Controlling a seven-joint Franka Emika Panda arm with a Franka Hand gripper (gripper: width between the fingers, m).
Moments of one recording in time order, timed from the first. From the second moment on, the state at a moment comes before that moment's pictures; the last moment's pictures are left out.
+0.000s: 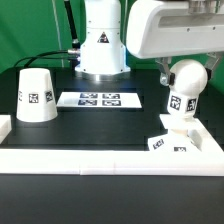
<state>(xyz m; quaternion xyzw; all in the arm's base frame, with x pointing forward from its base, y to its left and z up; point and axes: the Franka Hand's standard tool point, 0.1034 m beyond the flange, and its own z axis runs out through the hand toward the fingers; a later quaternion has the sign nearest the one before) 0.607 0.109 0.127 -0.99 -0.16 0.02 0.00</state>
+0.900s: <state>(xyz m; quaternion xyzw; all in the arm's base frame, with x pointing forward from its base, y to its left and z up) 0.607 0.107 0.126 -0.98 0.20 0.01 0.00</state>
